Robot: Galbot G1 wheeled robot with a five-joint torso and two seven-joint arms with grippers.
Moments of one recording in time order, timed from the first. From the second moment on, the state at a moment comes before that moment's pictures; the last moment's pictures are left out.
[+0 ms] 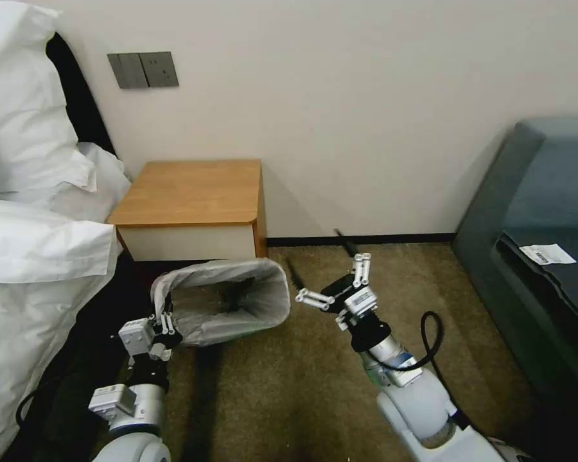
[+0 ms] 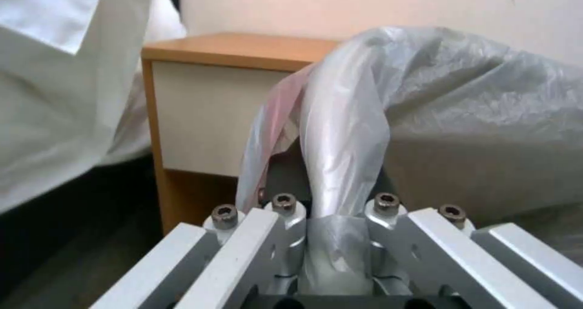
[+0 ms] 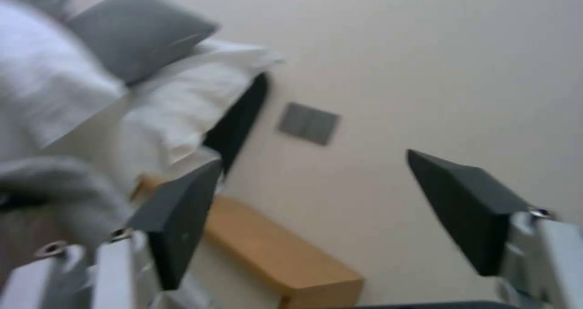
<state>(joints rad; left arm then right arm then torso) 1.71 -1.58 -0.65 -2.20 -0.13 -0.03 -0.01 -1.23 1.08 0.09 2.04 -0.15 0.40 -0.06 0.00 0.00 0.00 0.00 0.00</state>
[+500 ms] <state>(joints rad) 1.73 -1.59 -0.61 -2.17 0.07 -0.04 0.00 -0.99 0.85 -0.14 2.09 -0.14 0.08 -0.24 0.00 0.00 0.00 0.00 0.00</state>
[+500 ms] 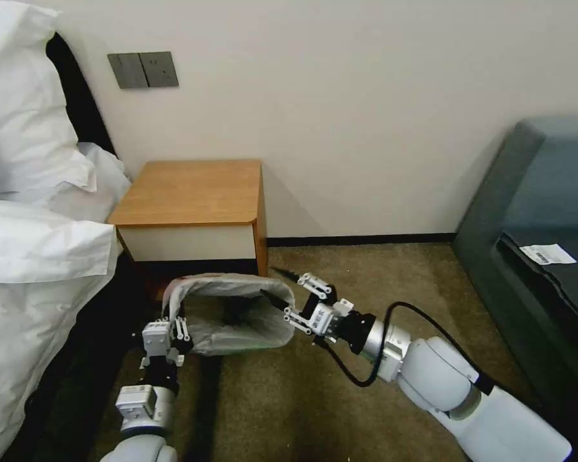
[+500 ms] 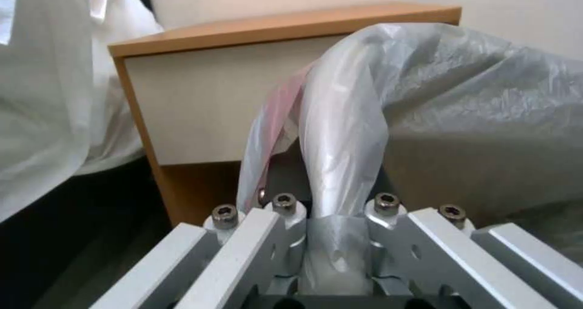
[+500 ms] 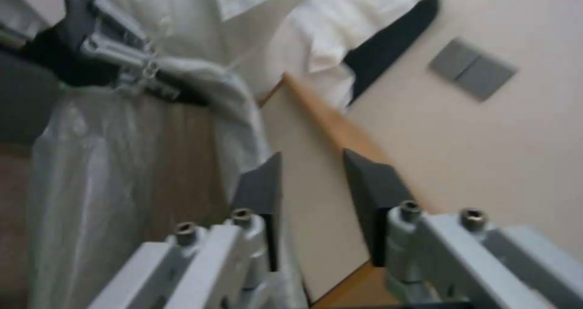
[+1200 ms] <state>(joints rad) 1.75 -1.61 -0.58 -2.16 0.17 -0.04 0.00 -0.67 0.97 -0.51 1.86 0.05 -0.17 -0.26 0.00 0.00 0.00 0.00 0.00</state>
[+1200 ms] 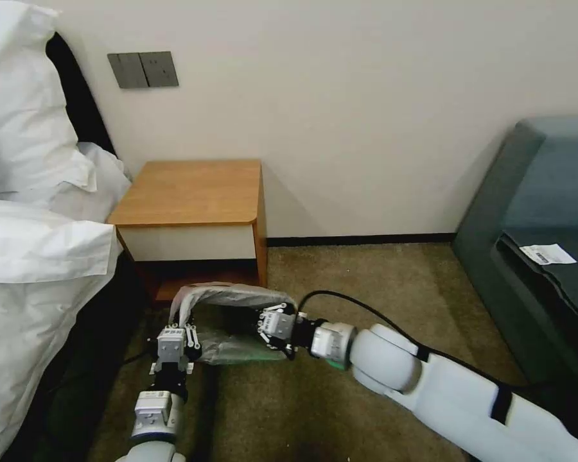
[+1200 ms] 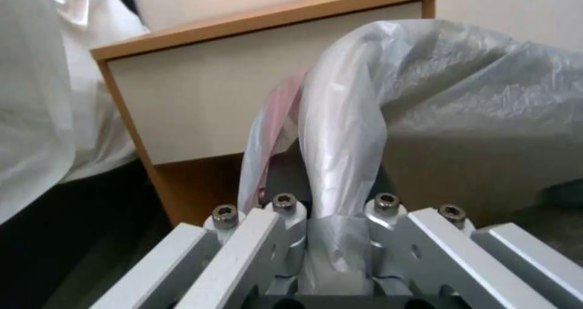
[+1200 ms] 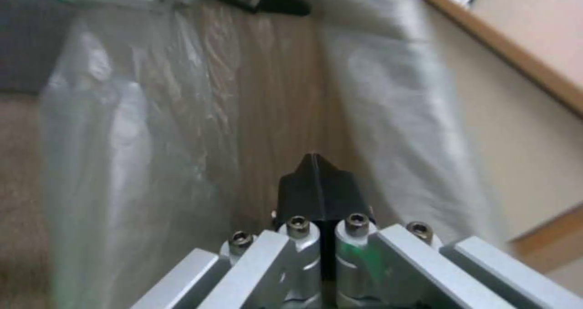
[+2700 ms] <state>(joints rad) 1.84 -1.61 -0.43 -2.25 0.34 -0.09 -0.03 -0.54 1.14 -0.62 1.52 0.00 -0.10 -0.26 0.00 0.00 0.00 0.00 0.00</state>
